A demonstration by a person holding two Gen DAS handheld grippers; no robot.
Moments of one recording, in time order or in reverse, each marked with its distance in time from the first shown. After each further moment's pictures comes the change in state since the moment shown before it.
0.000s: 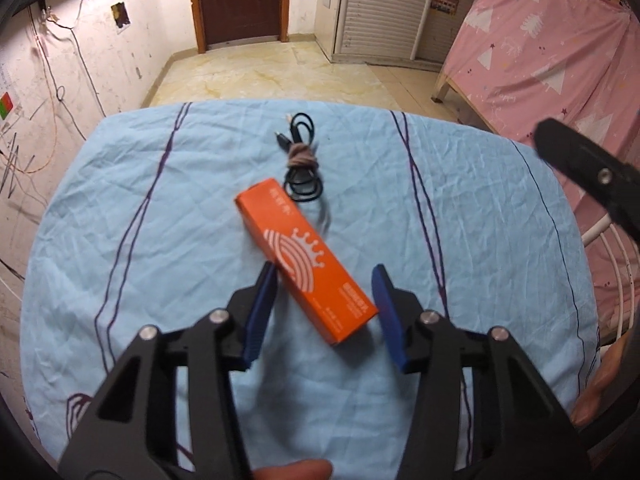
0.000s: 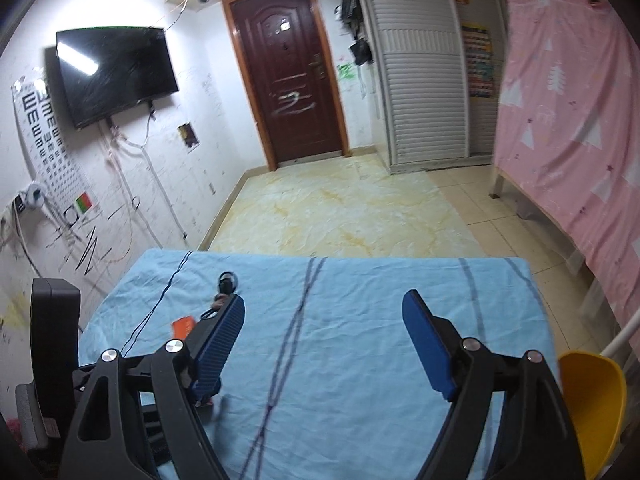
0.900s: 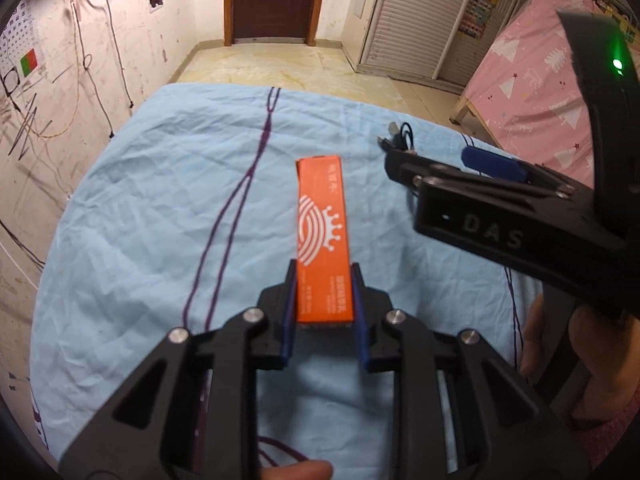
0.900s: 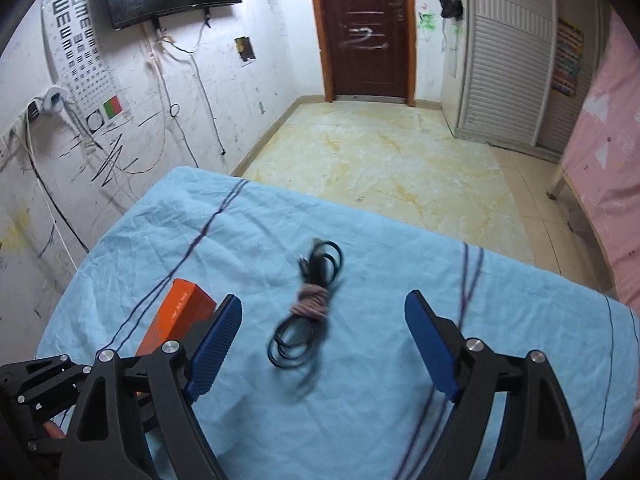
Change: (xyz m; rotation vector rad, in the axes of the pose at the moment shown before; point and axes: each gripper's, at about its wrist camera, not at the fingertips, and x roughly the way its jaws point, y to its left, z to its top) left arm -0.018 0.074 -0.020 -0.115 -0.030 -0.002; right arm 0.125 0.105 0.000 -0.229 0.242 0.103
